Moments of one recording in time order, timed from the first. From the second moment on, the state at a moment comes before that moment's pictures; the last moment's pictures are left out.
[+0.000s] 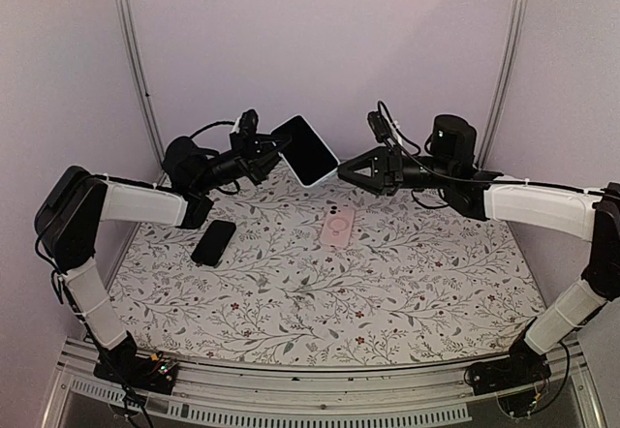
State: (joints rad) left arm -0.52 1.78 1.02 1.25 0.78 -1.58; right arm 0.62 1.54 1.09 0.42 -0.89 0.89
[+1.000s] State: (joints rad) left arm -0.52 1.78 1.02 1.22 0.77 -1.52; right arm 0.61 1.54 1.08 0.40 -0.84 0.91
